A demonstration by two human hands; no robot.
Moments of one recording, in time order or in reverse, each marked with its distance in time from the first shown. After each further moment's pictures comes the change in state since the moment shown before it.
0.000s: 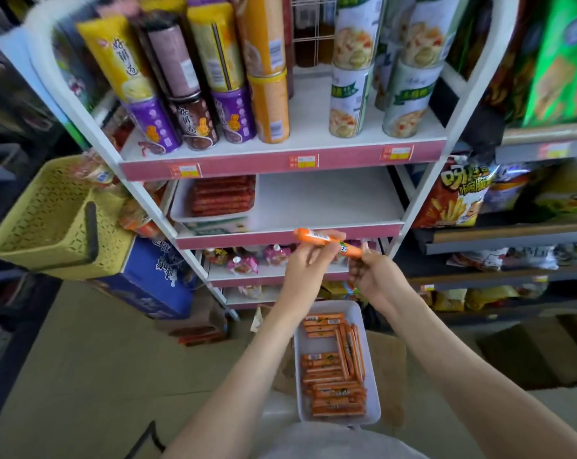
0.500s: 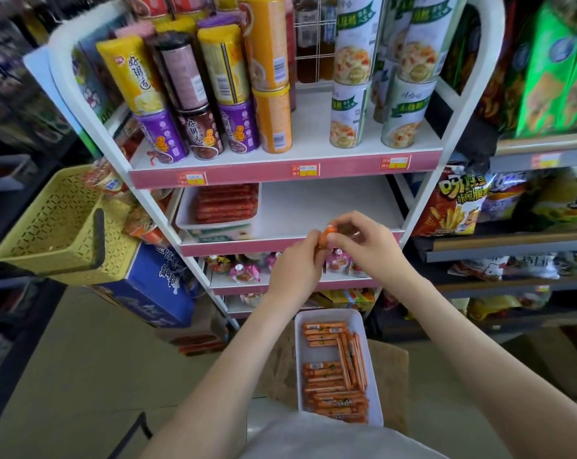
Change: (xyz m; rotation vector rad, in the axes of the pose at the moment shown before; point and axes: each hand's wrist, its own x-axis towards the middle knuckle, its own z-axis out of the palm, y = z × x) left_hand 0.016 0.012 -0.017 0.909 0.028 0.255; right_hand -0.029 -0.042 0.024 -0.982 -0.275 -0.823
